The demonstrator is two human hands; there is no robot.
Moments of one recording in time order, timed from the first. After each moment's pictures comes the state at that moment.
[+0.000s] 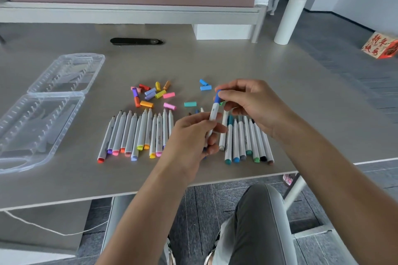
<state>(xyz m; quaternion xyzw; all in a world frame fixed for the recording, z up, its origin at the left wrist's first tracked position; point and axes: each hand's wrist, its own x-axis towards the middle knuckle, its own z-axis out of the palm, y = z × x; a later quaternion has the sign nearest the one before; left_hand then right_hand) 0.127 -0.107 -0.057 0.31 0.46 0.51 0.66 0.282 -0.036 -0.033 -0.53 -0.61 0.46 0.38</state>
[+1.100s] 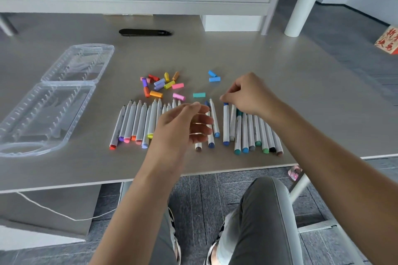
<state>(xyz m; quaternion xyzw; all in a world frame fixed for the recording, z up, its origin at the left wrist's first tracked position) 0.090 -0.127 -0.060 0.33 0.49 0.55 0.59 0.260 -0.008 -0.052 -0.67 -0.68 0.22 0.19</state>
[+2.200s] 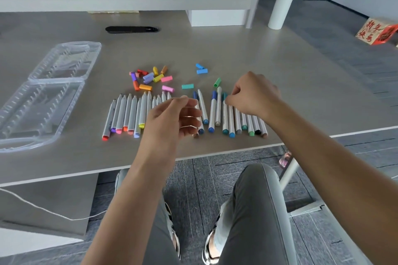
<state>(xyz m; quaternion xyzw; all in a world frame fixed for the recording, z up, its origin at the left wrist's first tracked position) 0.095 -0.141 -0.063 0.32 0.49 0.56 0.58 0.283 -0.053 -0.048 -0.72 -0.68 0.09 0.11</state>
